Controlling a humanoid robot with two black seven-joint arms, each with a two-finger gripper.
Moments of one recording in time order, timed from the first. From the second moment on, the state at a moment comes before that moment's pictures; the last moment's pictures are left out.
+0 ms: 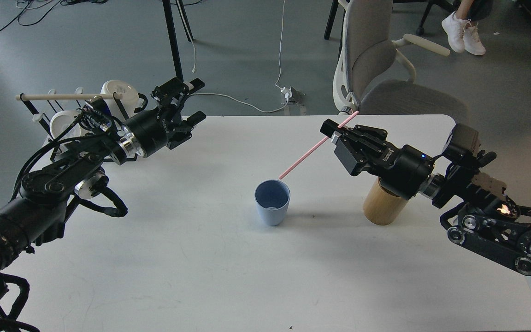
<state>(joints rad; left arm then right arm) -0.81 0.29 -0.56 -0.60 0.73 -0.49 -0.49 0.78 -0.63 0.22 1.33 -1.56 -0.49 0.49</state>
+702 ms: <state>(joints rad) -0.79 0.29 -0.56 -0.60 0.73 -0.49 -0.49 0.85 -0.44 0.06 1.14 -1.56 -0.49 0.49</state>
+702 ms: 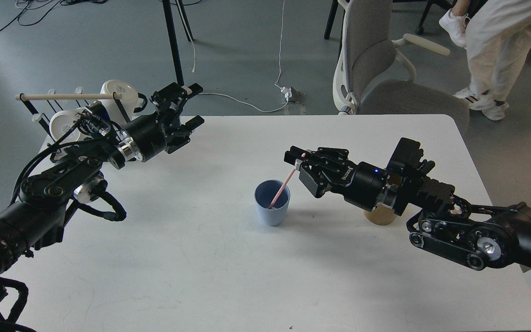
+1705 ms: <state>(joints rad) -0.72 0.46 -0.64 -0.61 0.43 -0.49 -0.49 0.60 -0.62 0.52 1.45 -0.39 0.06 0.49</state>
